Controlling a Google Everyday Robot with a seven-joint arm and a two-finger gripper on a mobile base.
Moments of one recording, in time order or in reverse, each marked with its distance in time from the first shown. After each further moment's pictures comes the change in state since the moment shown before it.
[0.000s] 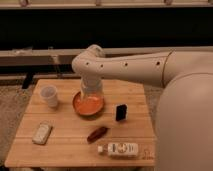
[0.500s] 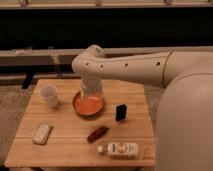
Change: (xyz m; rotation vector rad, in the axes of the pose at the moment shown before) arm 0.001 0.001 0.000 0.000 -0.005 -0.002
